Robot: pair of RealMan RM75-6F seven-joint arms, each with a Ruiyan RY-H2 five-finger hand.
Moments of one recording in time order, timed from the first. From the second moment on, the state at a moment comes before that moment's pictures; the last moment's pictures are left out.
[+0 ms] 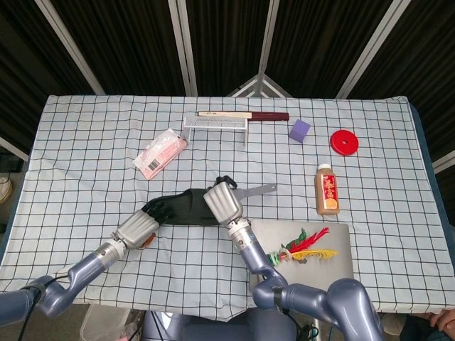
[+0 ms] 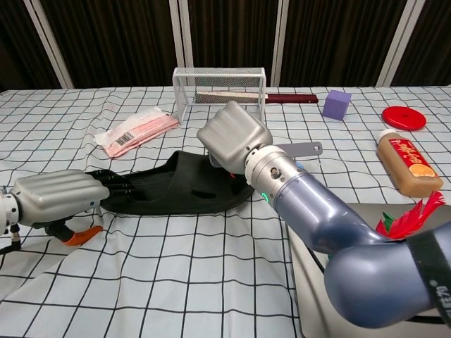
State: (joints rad) left arm -0.68 -1.49 0.09 -1.33 1.51 0.78 0.20; right arm 0.96 -2.13 0.29 -0.93 -1.19 1.10 -1.07
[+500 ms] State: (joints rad) left arm -0.58 -1.38 0.15 -1.43 1.60 0.99 0.18; right arm 0.87 -1.98 0.27 -1.31 -1.18 1.23 -1.23
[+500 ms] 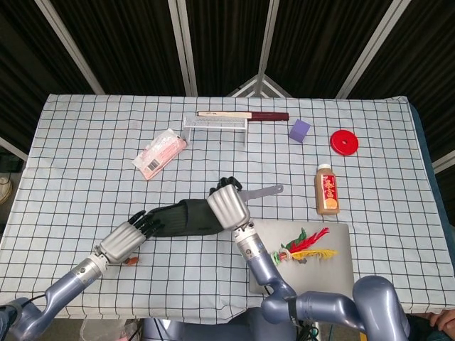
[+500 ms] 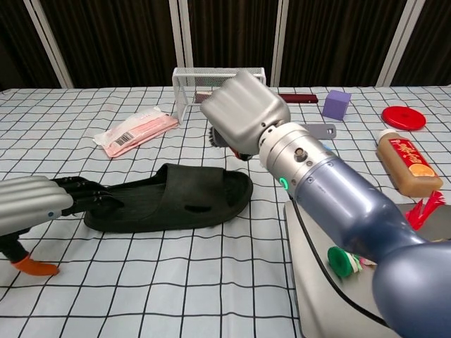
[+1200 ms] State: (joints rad) left arm -0.41 -1.19 0.15 -1.53 1.65 1.36 0.07; right arm 0.80 -1.84 0.25 -1.18 -1.06 1.09 -1.06
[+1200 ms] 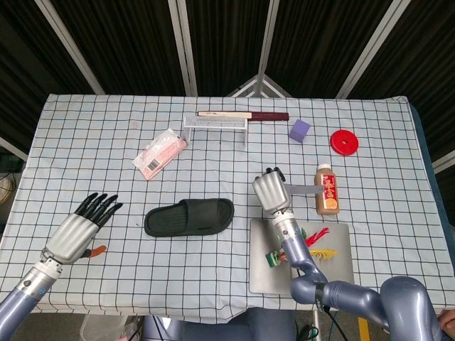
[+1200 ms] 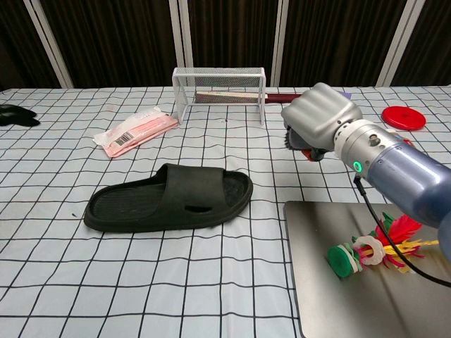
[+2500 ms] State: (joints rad) left arm -0.30 -1.20 0.11 -1.47 1.67 1.45 -0.04; right arm 0.79 -1.72 0.19 -1.41 -0.88 1.07 -1.19
